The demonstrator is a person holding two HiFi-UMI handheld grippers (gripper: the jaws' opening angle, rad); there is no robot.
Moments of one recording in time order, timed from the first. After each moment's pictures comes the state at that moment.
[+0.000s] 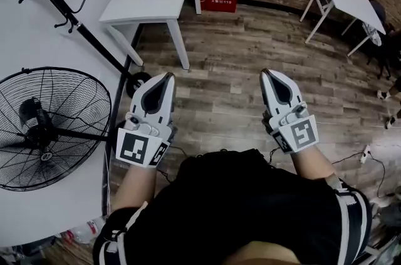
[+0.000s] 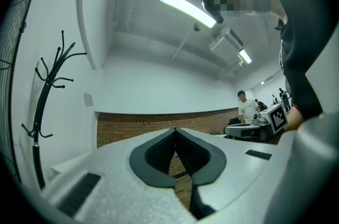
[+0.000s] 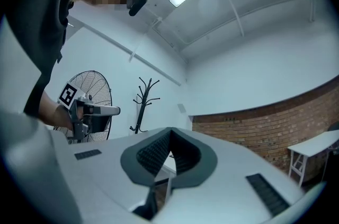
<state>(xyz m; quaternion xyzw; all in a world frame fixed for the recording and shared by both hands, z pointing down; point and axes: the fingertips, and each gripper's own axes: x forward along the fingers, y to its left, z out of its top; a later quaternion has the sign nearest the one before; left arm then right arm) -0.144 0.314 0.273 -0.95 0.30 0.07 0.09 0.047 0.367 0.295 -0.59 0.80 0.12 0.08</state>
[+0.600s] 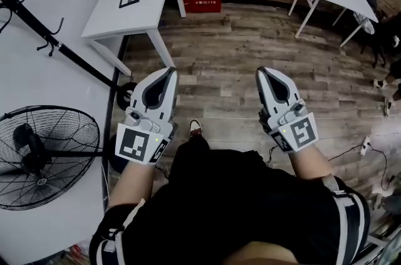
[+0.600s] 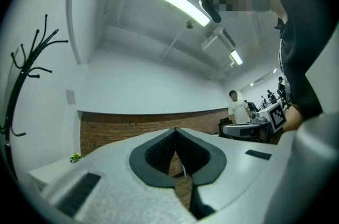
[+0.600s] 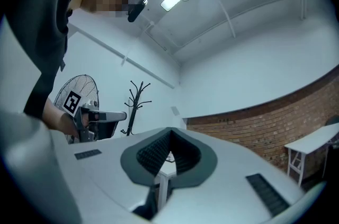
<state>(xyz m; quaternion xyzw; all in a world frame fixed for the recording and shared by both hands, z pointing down) -0.043 0.279 0.273 -0.96 0.24 0.06 0.10 0.122 0.346 0.296 -0.60 0.78 0.12 0.10</state>
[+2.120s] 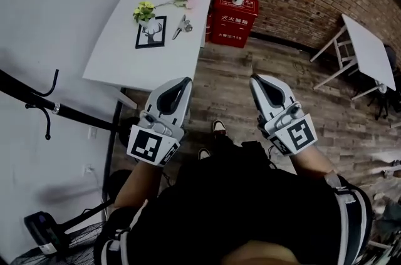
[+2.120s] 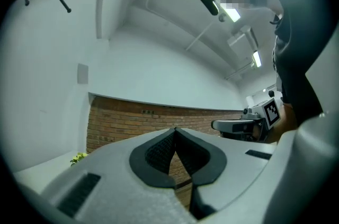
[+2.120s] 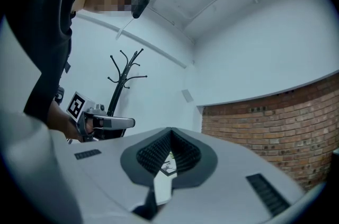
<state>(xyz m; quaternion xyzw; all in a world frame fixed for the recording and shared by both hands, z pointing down) -0.052 -0.179 0.303 -0.96 0.27 0.08 0.05 0.083 -0.141 0.305 -0.53 0.85 0.08 0.02</state>
